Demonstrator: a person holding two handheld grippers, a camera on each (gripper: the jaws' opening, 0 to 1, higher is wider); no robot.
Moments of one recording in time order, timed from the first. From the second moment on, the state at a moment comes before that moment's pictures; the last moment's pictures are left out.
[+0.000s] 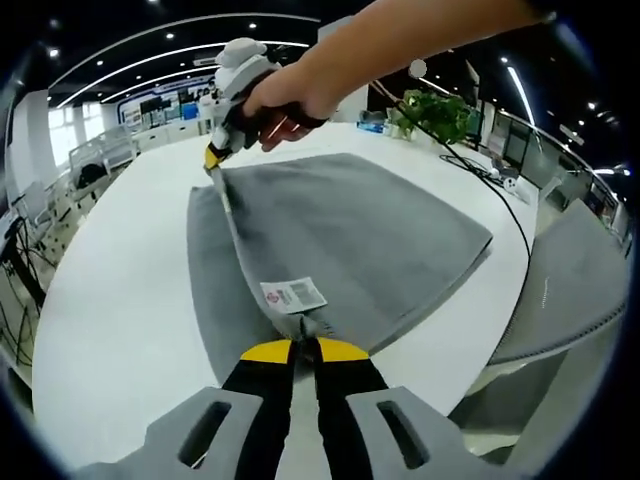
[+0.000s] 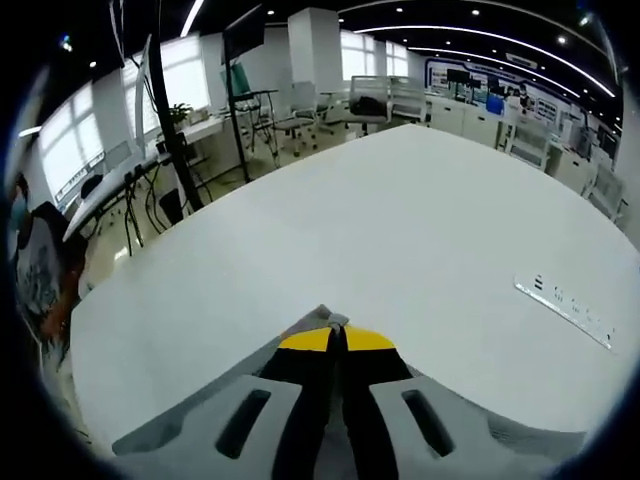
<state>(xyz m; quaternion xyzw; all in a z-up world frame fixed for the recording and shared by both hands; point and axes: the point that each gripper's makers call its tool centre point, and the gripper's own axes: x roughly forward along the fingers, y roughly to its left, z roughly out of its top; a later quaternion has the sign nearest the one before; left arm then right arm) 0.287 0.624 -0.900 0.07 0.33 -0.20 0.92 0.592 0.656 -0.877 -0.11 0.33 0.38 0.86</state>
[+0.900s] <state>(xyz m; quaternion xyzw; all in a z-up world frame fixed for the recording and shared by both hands) 0.279 0.638 -0.888 0.10 0.30 -0.19 0.93 0.579 0.673 -0.876 -0.11 0.32 0.40 0.85</state>
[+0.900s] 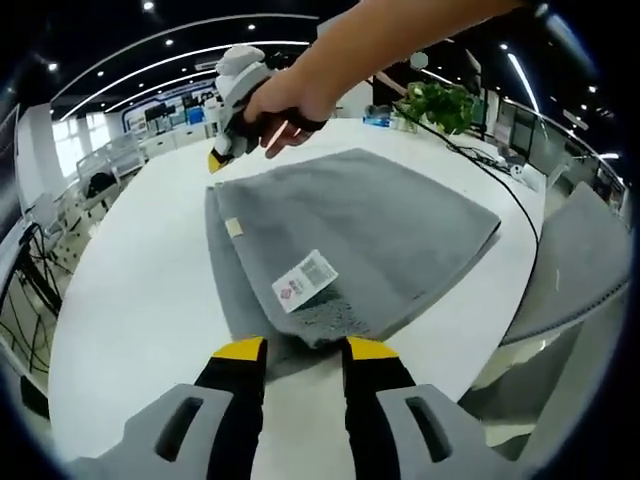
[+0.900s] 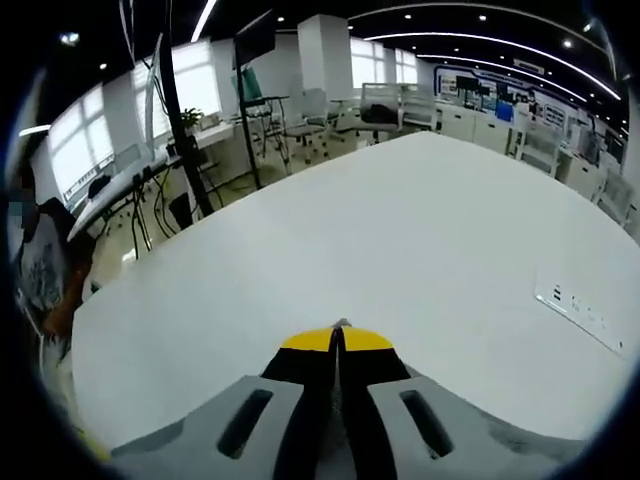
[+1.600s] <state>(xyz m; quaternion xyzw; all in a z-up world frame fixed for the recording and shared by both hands) 0.279 0.615 -0.909 0.09 0.34 -0.24 0.90 0.584 0.639 -0.866 -0.12 0.31 0.40 0.85</state>
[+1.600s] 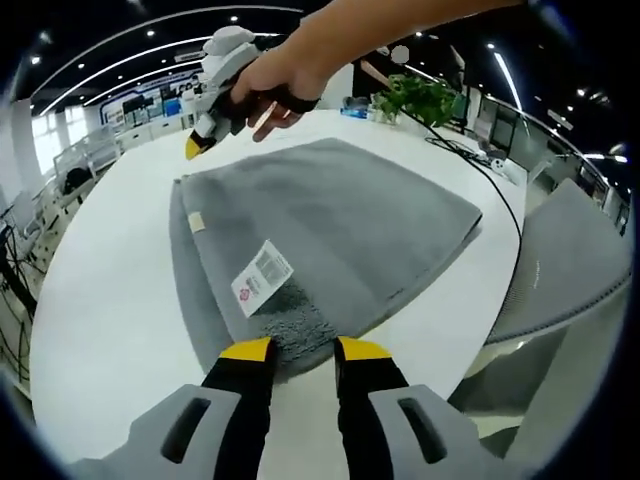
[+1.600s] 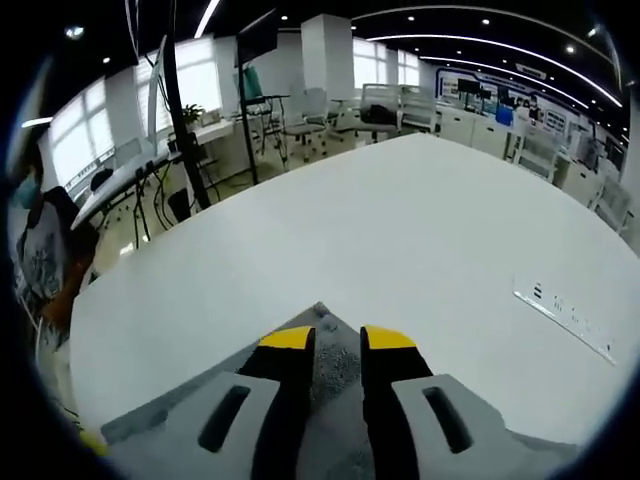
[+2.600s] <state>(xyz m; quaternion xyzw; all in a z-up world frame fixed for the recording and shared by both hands) 0.291 0.601 -0.859 0.12 0.30 -0.22 0.92 0.589 0.604 -0.806 -0.12 0.27 0.41 0.86</state>
